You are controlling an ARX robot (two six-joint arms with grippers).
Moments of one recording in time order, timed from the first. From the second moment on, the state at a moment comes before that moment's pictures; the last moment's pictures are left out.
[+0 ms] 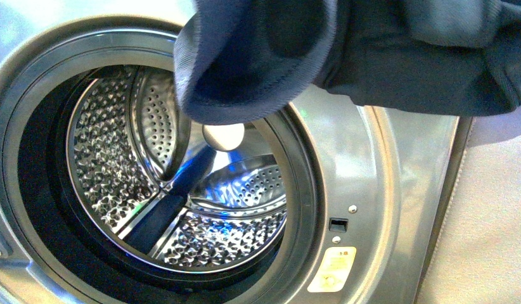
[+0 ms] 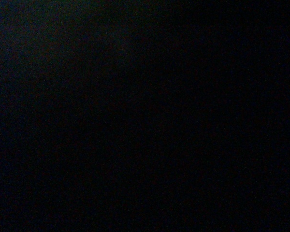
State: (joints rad) left arm -0.58 1.54 2.11 -0.15 0.40 0.13; right arm 0.44 1.16 1.11 0.61 0.11 -0.19
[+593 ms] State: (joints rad) left arm -0.58 1.54 2.11 -0.15 0.40 0.13; right arm 0.00 0.74 0.93 0.54 -0.27 0.02
